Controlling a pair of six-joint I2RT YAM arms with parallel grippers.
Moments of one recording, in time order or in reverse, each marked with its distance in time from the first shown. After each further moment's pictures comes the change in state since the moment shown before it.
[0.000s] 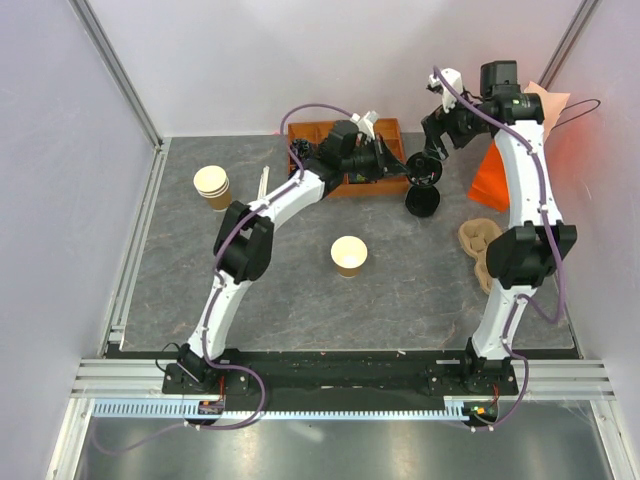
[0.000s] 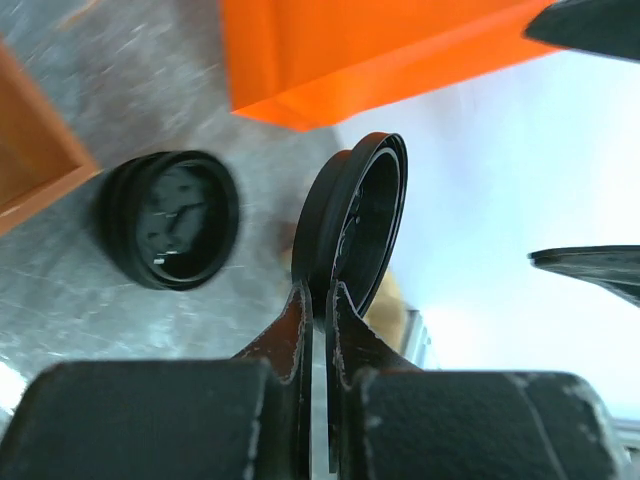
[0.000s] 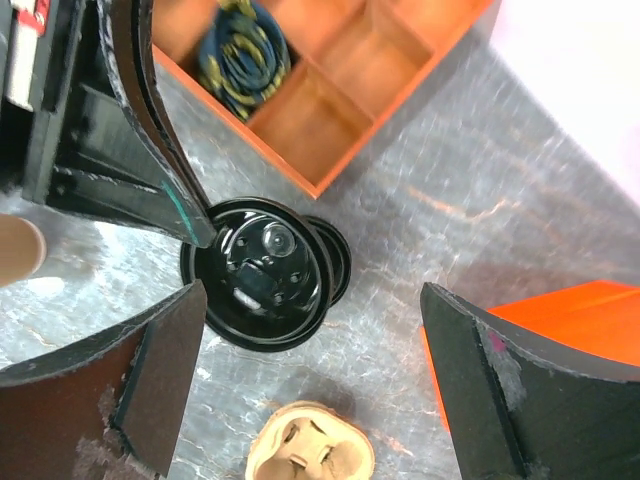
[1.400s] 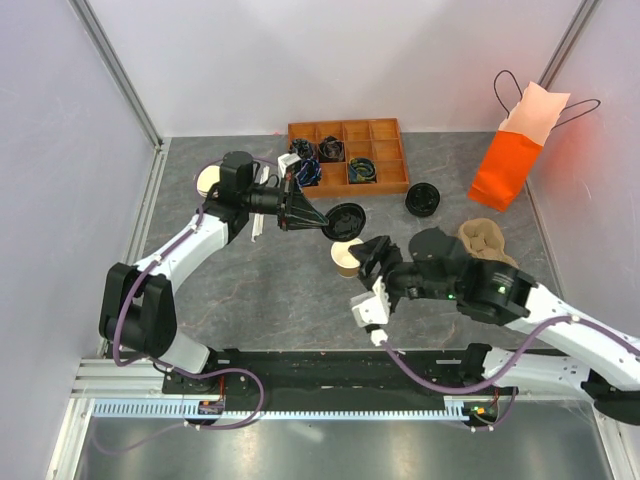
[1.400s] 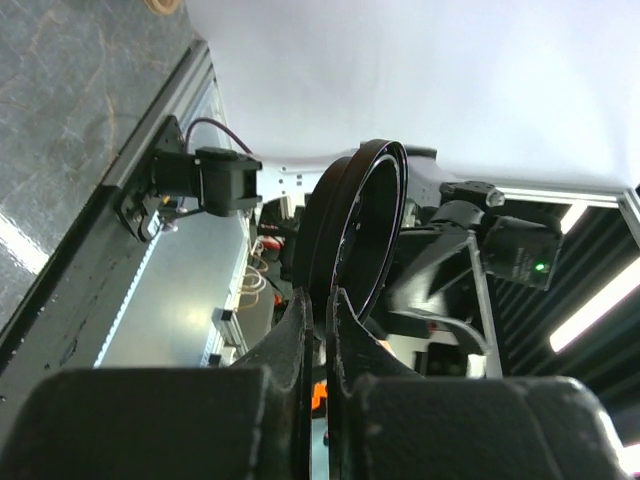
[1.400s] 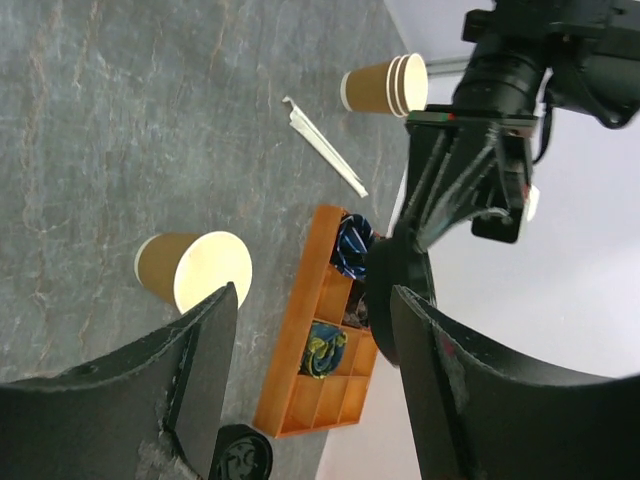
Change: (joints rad) left arm 0.279 -0.903 -1.023 0.071 0.686 -0.353; right arm 1.022 -1.079 -1.135 0.434 0.267 -0.641
